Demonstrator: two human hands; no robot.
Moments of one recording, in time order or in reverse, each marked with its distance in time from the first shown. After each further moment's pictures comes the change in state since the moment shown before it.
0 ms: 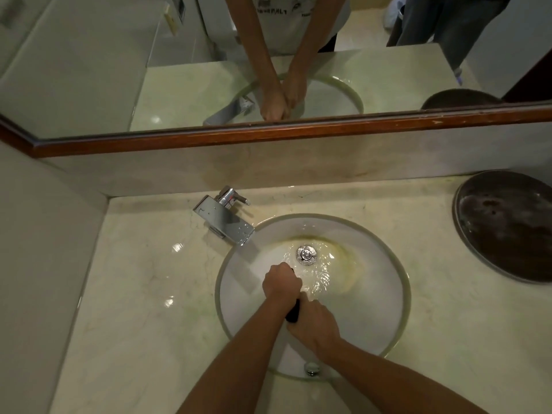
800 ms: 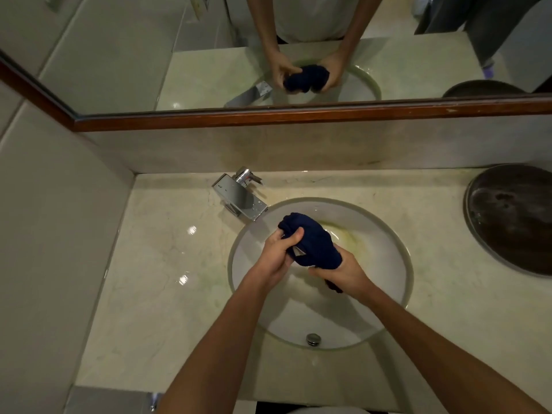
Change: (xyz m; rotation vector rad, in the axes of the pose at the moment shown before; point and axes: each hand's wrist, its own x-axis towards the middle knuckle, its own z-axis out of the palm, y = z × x) left_hand -0.043 -0.019 -0.057 -1.508 -0.357 0.163; right_hand -0.001 0.024 -0.089 0.835 -0.077 -0.200
